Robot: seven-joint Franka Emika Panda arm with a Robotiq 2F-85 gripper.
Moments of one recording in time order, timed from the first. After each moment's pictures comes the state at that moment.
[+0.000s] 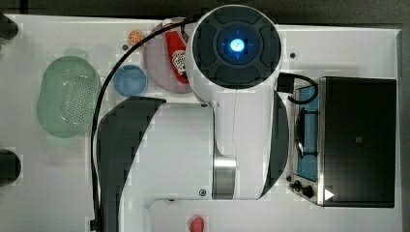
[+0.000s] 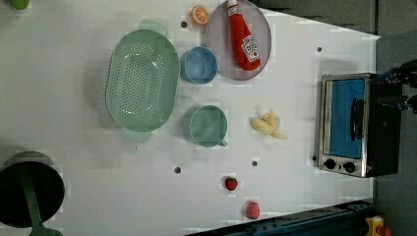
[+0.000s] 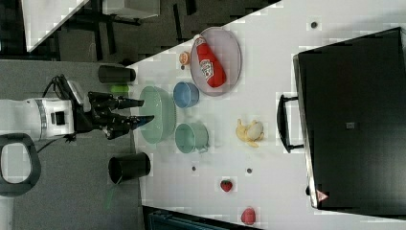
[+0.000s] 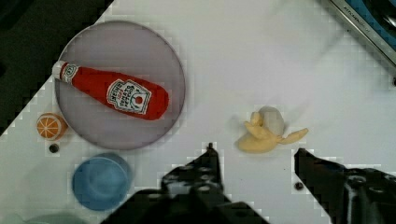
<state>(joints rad) -0.02 -0.02 0.01 -1.79 -0.01 0.21 0.07</state>
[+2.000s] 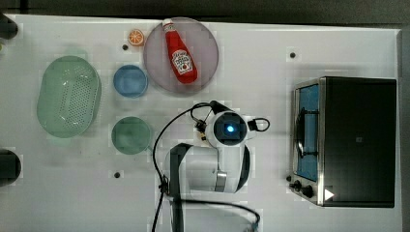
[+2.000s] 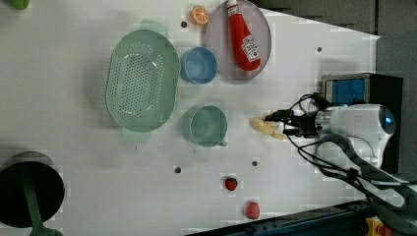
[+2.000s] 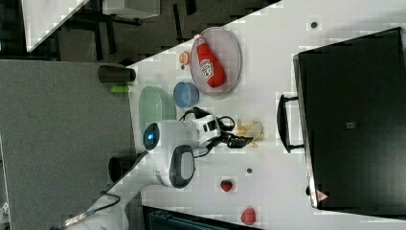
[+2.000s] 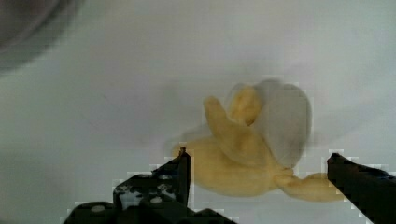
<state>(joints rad) -0.12 0.32 0.05 -2.42 0.00 1.07 -0.37</state>
